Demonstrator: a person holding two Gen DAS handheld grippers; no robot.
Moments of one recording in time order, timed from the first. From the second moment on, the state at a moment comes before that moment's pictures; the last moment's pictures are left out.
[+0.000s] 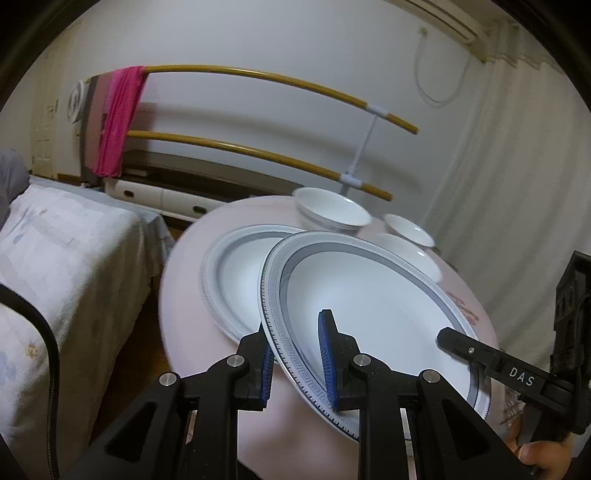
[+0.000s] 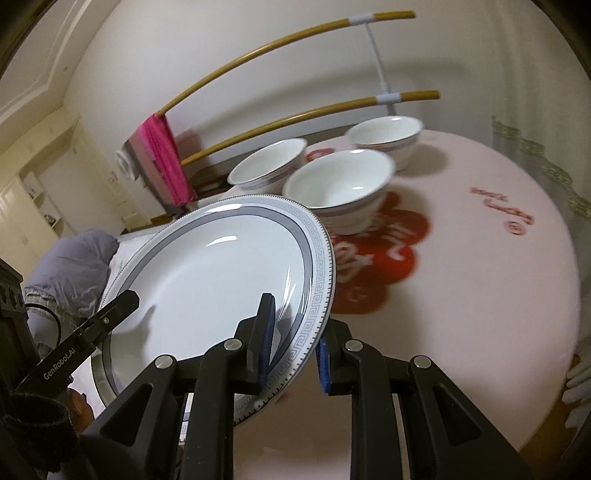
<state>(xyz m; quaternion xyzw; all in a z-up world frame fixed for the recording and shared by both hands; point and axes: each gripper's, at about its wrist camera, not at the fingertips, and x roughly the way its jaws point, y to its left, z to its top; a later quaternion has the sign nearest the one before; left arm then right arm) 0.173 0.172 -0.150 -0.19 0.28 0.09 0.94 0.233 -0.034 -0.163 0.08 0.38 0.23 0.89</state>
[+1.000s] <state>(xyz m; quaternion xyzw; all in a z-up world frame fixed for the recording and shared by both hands) 0.226 0.219 -0.171 -0.21 0.31 0.11 0.92 0.274 0.029 -0.182 0.04 0.42 0.19 0.89</state>
